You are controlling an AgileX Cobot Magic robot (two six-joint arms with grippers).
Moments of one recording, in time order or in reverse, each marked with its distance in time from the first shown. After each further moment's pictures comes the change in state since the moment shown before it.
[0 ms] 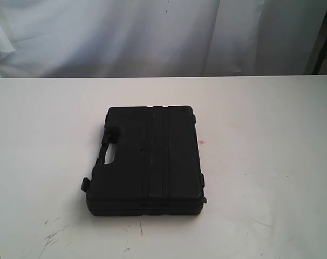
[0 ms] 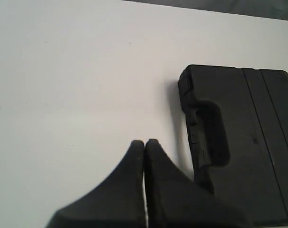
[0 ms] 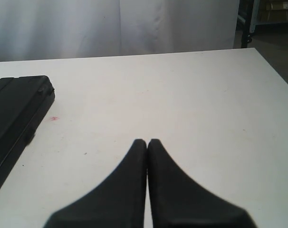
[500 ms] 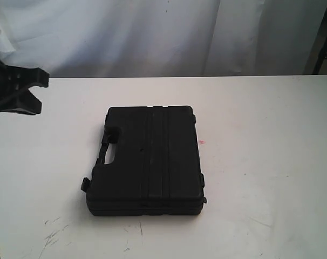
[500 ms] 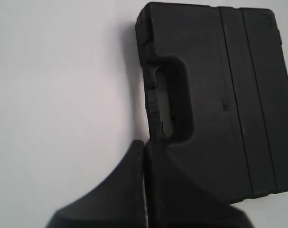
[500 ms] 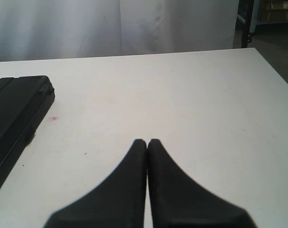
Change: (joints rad) left arm -0.168 0.398 -0.233 -0.007 0.138 -0.109; right arm 0.000 0.000 0.000 0.000 0.000 0.000
